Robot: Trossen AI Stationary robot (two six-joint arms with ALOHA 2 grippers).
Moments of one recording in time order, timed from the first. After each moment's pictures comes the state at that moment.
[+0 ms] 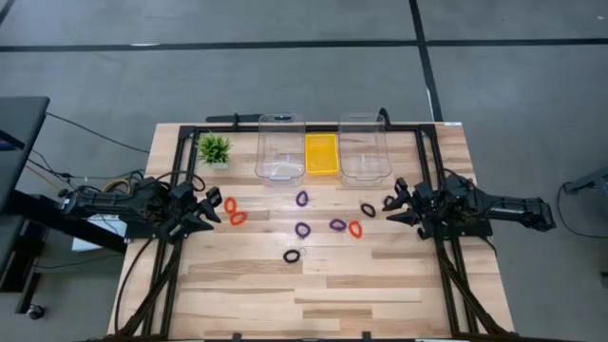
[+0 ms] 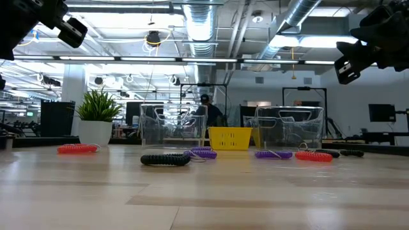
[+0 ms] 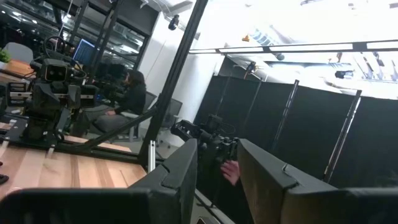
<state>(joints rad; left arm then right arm) -0.07 0.12 0.02 0.48 0.42 -0.51 -0.11 0.02 0.02 0.04 -0.42 0.24</state>
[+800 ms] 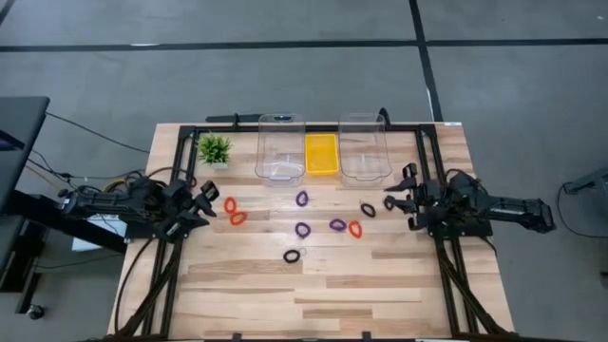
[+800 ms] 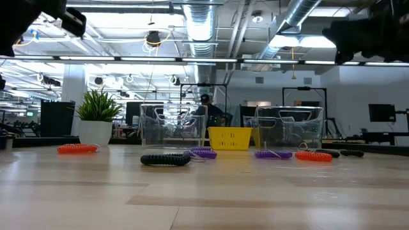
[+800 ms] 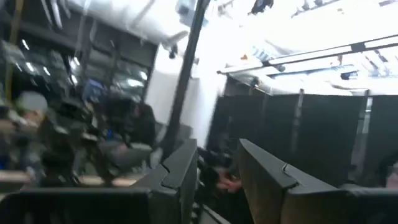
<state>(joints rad) -0.07 0.13 0.02 0.60 0.36 -0.37 -0.13 0.02 0.01 0.24 -0.21 -0.07</state>
